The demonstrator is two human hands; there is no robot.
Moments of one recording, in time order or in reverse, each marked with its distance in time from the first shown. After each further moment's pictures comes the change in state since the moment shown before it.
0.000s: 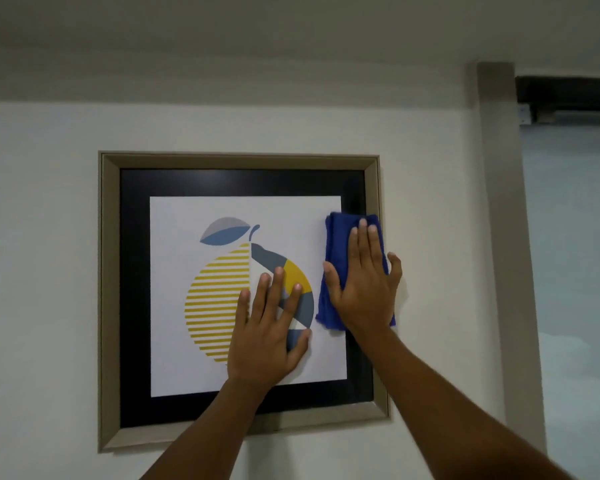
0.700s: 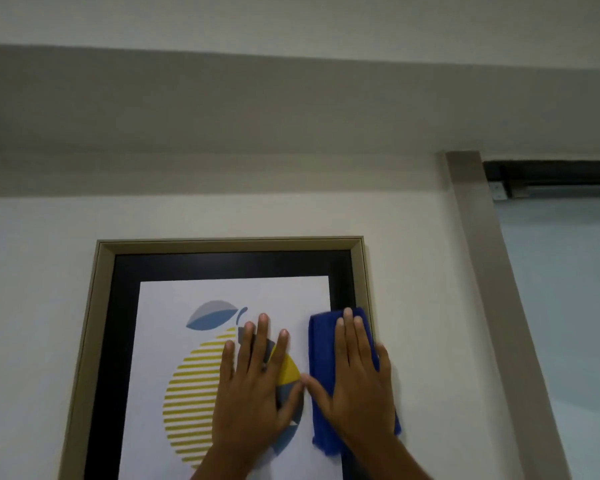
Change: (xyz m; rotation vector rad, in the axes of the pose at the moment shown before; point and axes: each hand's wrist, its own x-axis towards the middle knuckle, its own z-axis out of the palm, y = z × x) left_hand 0.051 -0.005 -0.012 -0.041 -0.048 -0.095; right_hand -0.015 0.008 0.000 -0.004 -0.071 -0.092
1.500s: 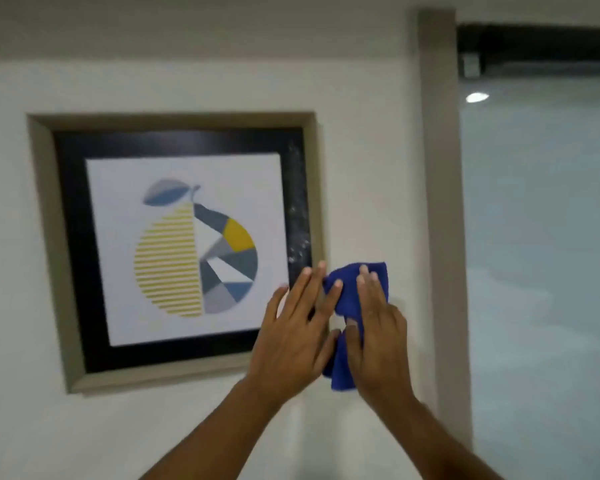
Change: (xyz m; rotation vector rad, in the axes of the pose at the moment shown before) left_hand -0.091 0.144 -0.067 -0.346 -0.094 0.252; right_hand -0.143 0.056 -0.106 0.394 0.049 0.005
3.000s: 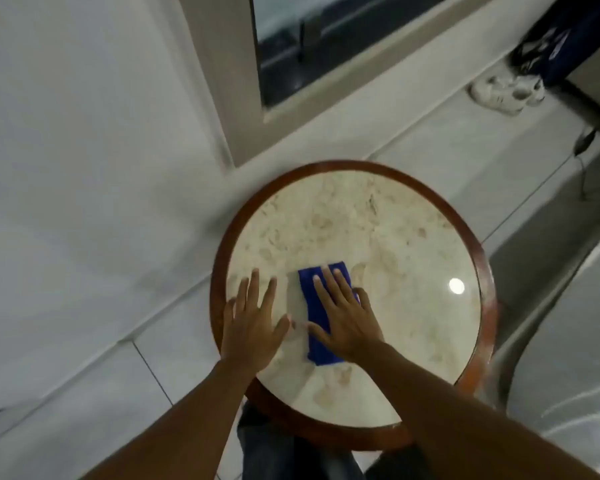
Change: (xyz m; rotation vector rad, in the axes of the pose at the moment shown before) left_hand -0.604 0.400 0.327 -0.618 -1.410 -0.236; right_hand -0.784 0.125 -0.166 -0.474 -1.455 0.964
